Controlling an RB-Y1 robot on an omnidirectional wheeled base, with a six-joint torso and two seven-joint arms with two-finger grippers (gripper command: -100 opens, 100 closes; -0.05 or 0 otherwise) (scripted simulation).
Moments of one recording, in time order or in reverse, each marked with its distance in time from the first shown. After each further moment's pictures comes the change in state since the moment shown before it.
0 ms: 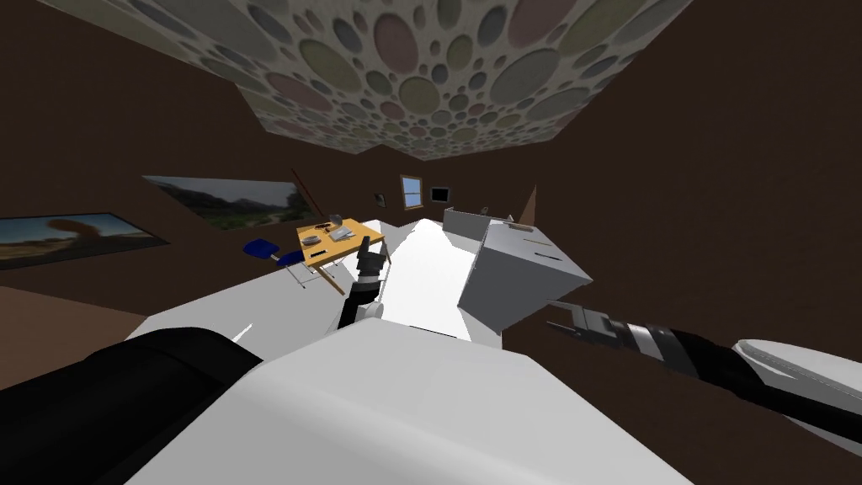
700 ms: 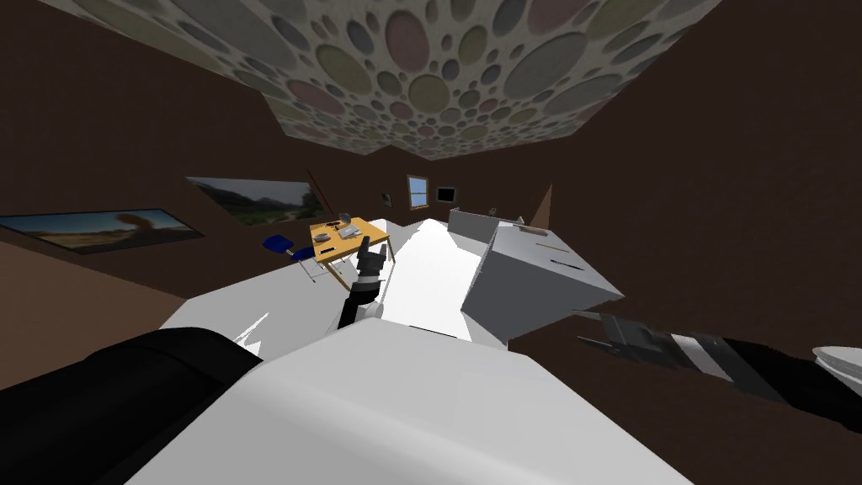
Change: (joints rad) left arm 0.000 0.000 0.000 0.000 0.000 0.000 0.000; right arm 0.022 -0.117 0.021 0.143 0.051 -0.054 0.014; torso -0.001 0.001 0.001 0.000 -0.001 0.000
